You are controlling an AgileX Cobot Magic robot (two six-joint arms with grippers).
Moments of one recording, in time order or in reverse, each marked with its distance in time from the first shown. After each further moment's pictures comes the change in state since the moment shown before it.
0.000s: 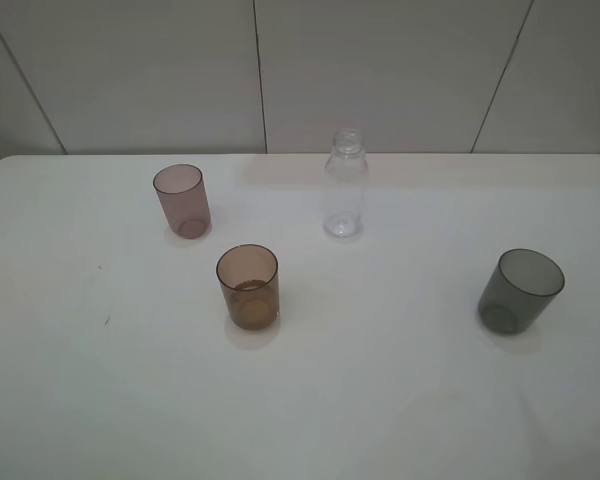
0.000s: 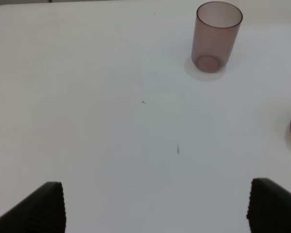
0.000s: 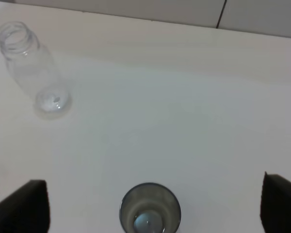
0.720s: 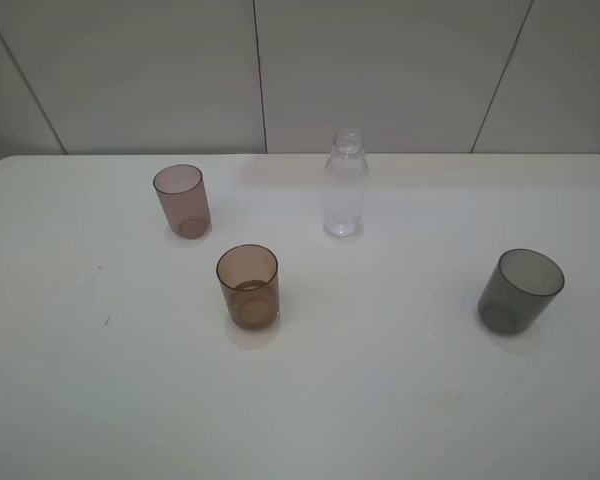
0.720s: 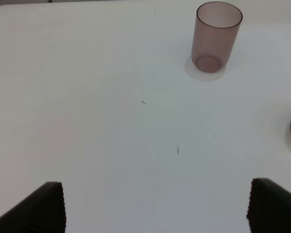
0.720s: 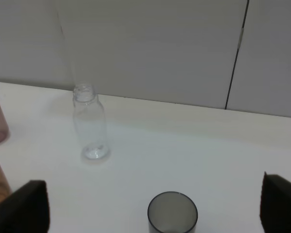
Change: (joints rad) left arm 0.000 0.000 0.000 0.000 0.000 0.000; right arm 0.000 -0.704 0.225 0.076 0.056 -0.034
